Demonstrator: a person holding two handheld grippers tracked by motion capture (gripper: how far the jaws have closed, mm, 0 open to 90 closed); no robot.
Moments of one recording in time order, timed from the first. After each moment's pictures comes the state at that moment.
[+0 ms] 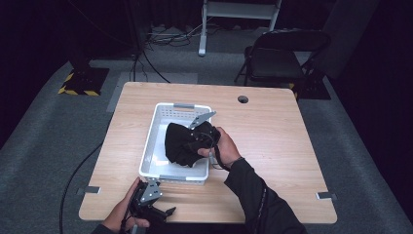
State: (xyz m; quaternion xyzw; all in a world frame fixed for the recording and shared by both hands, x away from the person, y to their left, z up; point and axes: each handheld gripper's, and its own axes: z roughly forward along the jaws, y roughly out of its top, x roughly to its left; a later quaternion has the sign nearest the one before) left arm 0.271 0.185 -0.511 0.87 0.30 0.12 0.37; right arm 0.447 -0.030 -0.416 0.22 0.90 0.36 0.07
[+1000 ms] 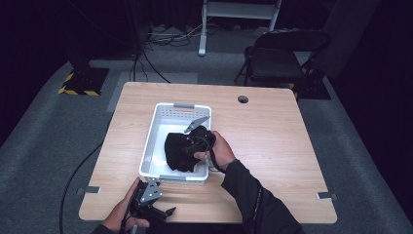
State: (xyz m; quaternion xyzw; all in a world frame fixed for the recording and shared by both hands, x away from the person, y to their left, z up) left arm 0.271 0.185 -0.511 0.87 0.30 0.12 0.37; right arm 0.450 -0.018 -0.441 0.22 0.91 0.34 0.06
